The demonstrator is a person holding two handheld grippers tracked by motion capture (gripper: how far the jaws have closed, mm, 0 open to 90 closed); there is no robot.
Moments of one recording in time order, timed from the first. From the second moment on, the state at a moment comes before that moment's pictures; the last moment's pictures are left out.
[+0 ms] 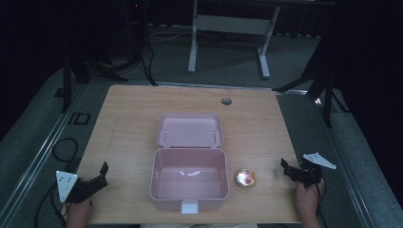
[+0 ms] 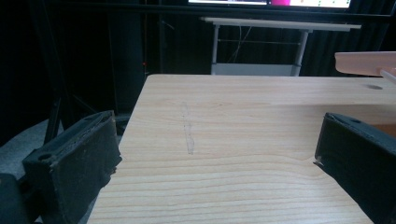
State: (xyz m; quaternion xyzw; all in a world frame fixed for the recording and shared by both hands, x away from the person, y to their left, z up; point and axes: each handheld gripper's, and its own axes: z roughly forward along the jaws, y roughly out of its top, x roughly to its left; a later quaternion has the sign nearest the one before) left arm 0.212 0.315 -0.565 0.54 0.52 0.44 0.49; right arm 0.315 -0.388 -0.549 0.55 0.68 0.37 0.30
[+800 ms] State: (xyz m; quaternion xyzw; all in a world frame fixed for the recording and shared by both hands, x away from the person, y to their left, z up) left arm 0.212 0.318 -0.565 0.54 0.52 0.43 0.51; right arm 0.312 -0.386 -0.540 0.38 0.86 0.33 0.10
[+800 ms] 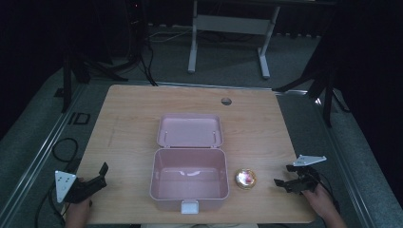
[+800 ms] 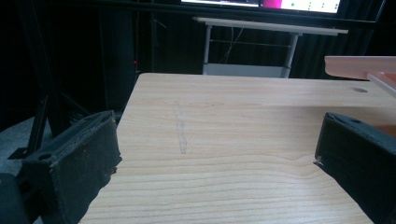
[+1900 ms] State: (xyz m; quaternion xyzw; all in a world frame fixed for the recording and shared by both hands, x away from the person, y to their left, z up) left arm 0.212 0.317 -0.565 0.54 0.52 0.42 0.51; right arm 0.323 -0.320 -0.502 0.21 0.98 -0.02 -0.02
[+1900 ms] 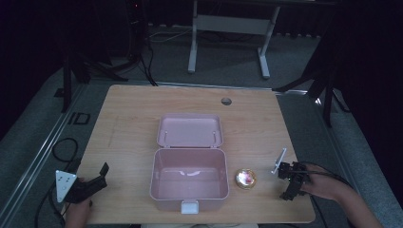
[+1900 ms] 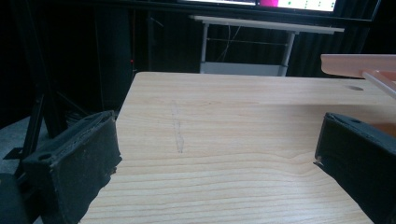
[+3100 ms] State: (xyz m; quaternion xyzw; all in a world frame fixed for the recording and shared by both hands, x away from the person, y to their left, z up) left arm 0.212 0.319 -0.565 0.55 0.51 0.41 0.52; right arm 0.341 -0.214 -0.508 0.09 1.00 -0.03 -0.02
